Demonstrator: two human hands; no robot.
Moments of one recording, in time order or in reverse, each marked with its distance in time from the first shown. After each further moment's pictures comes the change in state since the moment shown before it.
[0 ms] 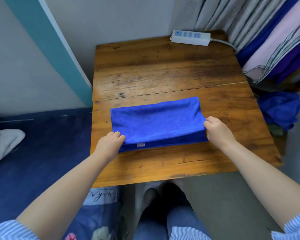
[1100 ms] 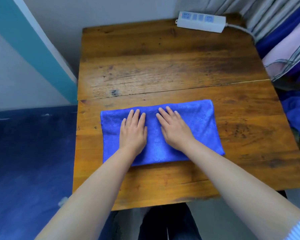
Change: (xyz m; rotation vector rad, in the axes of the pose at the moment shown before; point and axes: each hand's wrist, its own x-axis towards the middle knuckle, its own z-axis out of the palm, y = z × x) left_hand 0.104 0.057 0.019 -0.388 0.242 -0.123; right_hand 0.091 -0.094 0.070 0.045 -0.088 -0.227
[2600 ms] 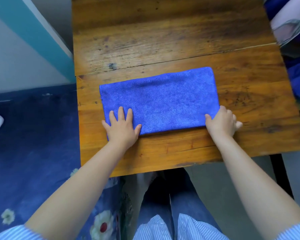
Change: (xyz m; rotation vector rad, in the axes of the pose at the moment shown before) left_hand -0.063 -0.019 0.000 0.240 -0.279 -0.227; right_hand -0.093 0.040 -0.006 0.216 0.131 1.018
